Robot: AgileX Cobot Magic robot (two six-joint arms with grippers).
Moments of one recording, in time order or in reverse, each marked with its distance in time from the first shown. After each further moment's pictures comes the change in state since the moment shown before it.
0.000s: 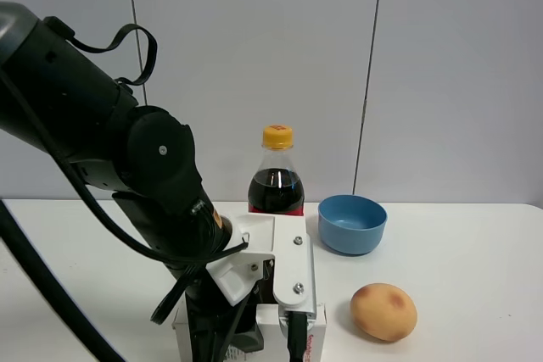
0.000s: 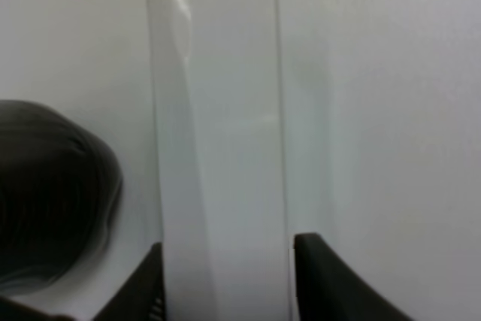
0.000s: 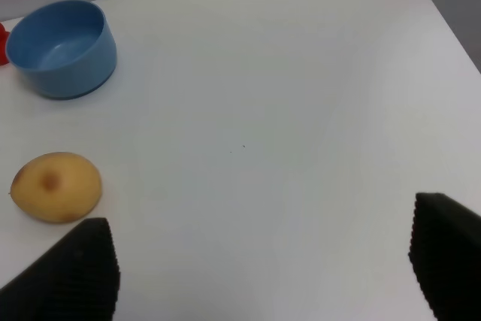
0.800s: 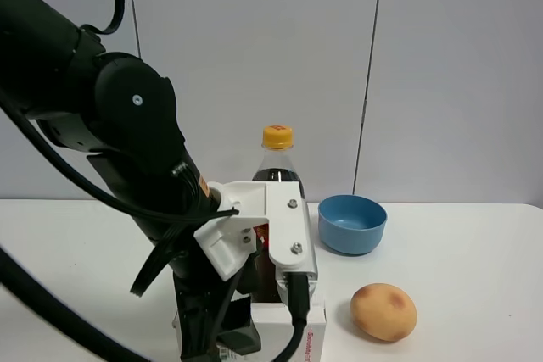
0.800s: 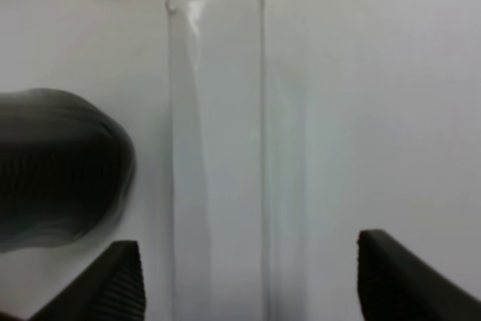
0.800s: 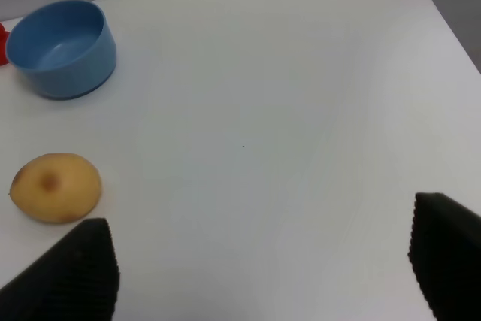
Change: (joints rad) left arm 0.000 -0.113 0.000 -0.001 0.105 -0.071; right arm 0.000 0.000 0.000 0.000 0.000 0.000
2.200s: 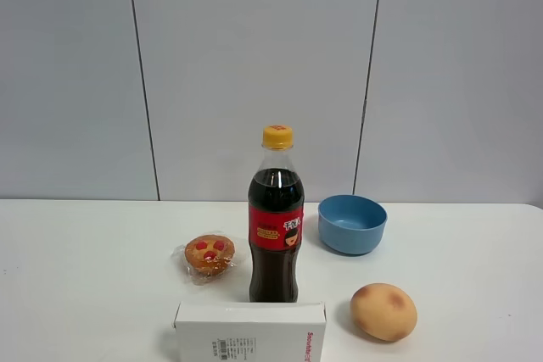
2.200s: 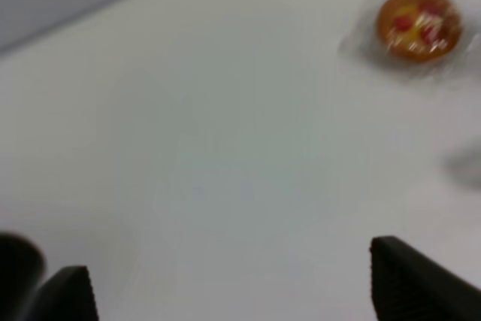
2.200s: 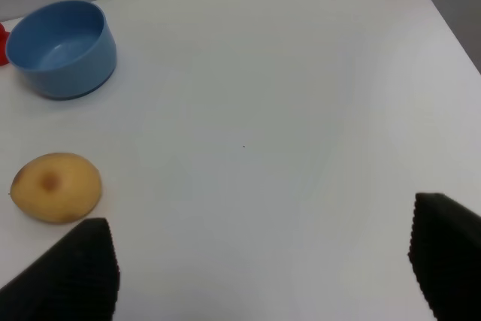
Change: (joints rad) left arm 0.542 -0.844 0.000 0.474 0.583 -0.976; right arm 0.000 0.000 0.000 0.000 0.000 0.000
